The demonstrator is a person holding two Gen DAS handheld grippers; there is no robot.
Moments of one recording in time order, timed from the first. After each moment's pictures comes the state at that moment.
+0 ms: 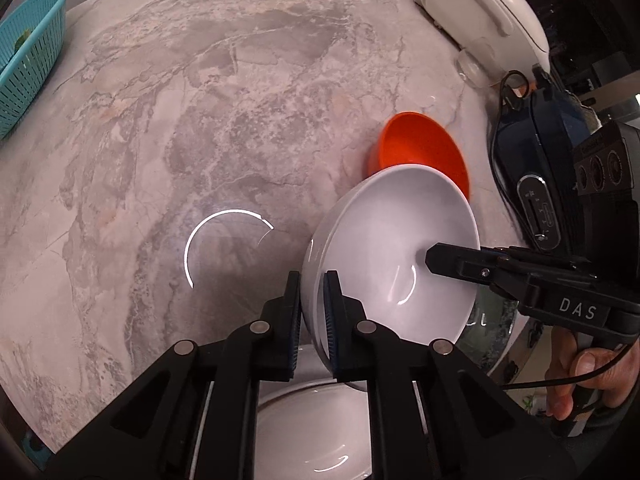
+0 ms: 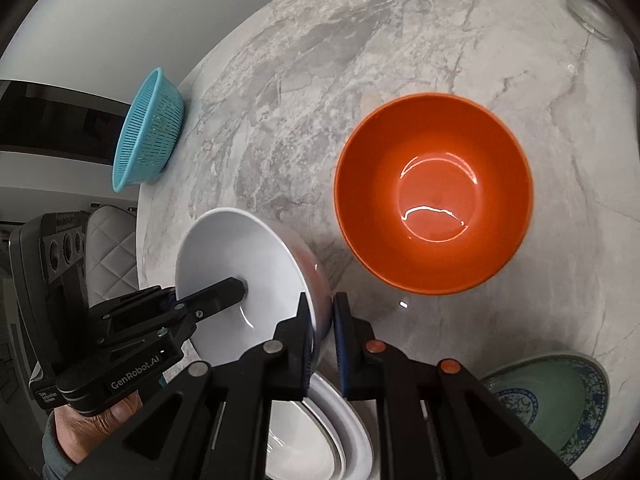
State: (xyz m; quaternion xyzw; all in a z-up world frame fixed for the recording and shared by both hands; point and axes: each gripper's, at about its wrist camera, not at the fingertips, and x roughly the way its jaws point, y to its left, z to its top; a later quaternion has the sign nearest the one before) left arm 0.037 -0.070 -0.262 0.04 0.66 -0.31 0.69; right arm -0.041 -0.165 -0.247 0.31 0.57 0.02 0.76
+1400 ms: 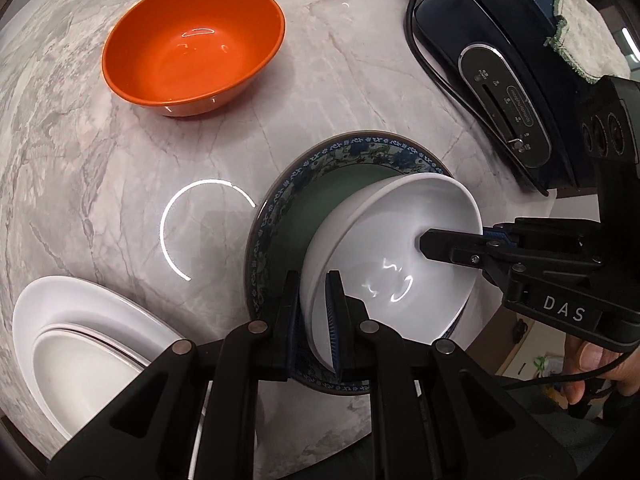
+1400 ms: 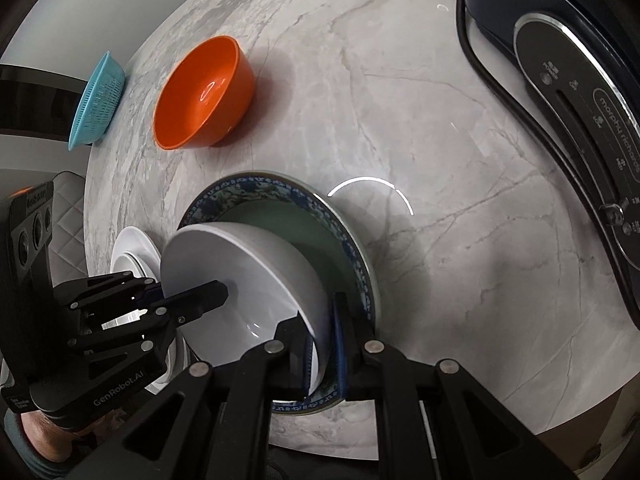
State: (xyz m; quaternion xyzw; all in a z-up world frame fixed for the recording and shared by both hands) left arm -0.119 -0.208 -0.304 0.10 0.68 -0.33 0.64; right arm -0.174 -0.264 -0.280 0.26 0.62 -0.02 0.74
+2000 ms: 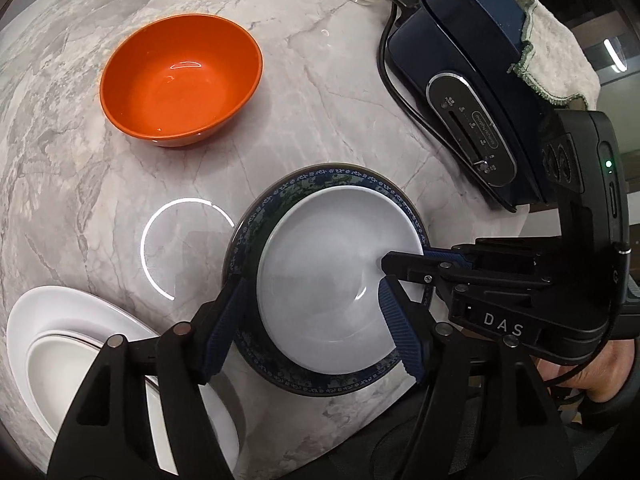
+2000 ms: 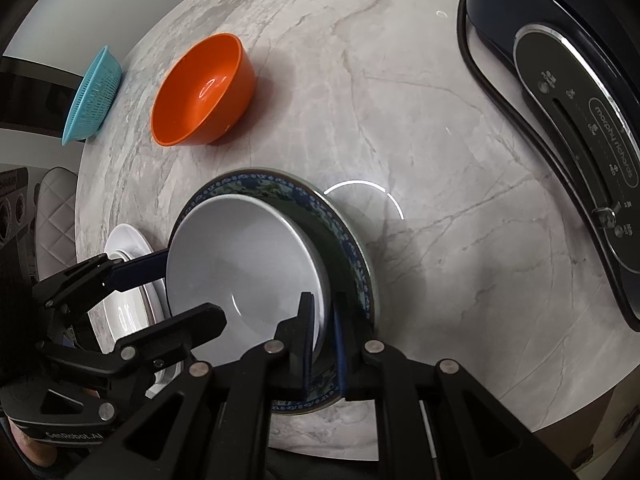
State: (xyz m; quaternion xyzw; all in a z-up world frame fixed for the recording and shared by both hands) left arm -0.113 -0.200 -0.277 0.06 0.66 -0.36 0.66; right arm -0.174 -0.258 -0.278 0.24 0.63 -0.03 0.74
